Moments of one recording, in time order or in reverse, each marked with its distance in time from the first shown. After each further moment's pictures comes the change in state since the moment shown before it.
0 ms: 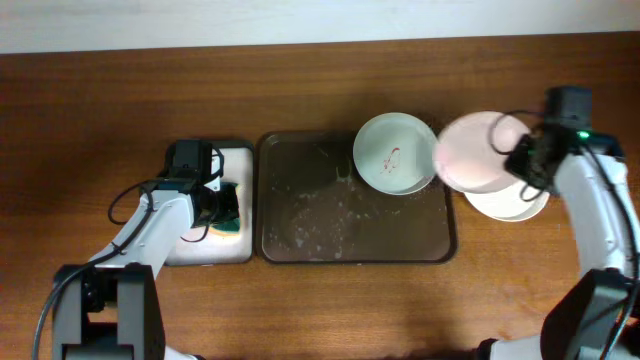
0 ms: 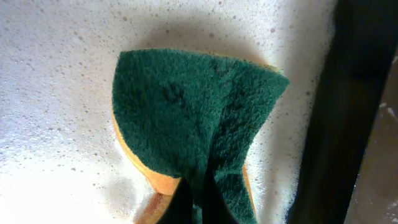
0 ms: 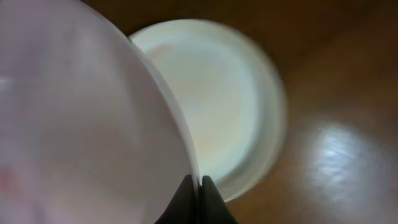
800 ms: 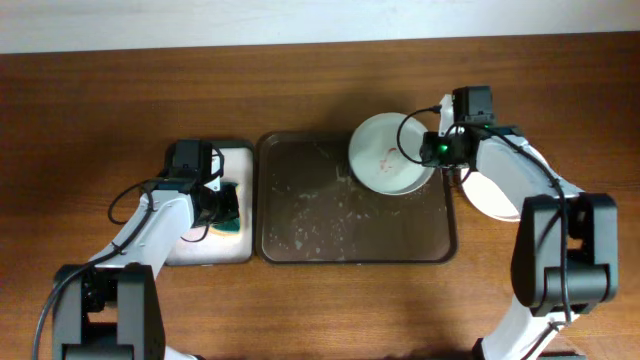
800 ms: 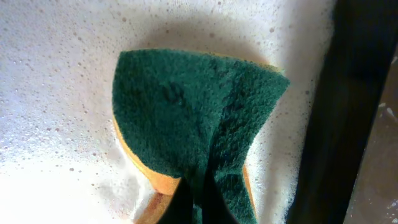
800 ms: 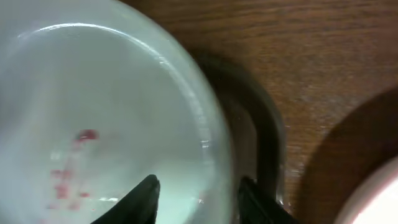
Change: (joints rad) left arm 0.000 0.000 0.000 0.000 0.000 0.000; right arm 0.295 0.298 -0.021 0.396 -0.278 -0.290
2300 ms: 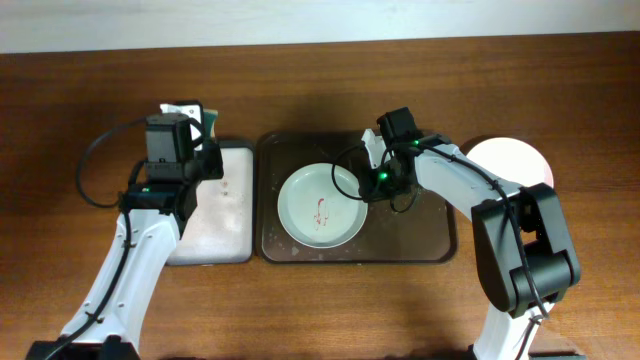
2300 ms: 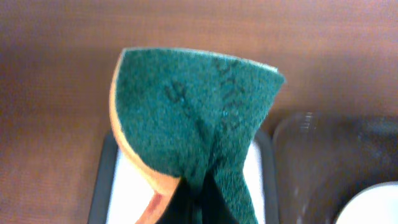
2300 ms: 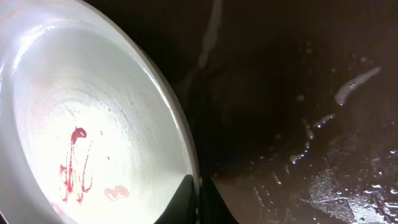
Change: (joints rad) left arm 0.000 -0.230 0.039 0.271 -0.136 0.126; right arm 0.288 0.050 -0.001 -0.131 -0.226 0.008
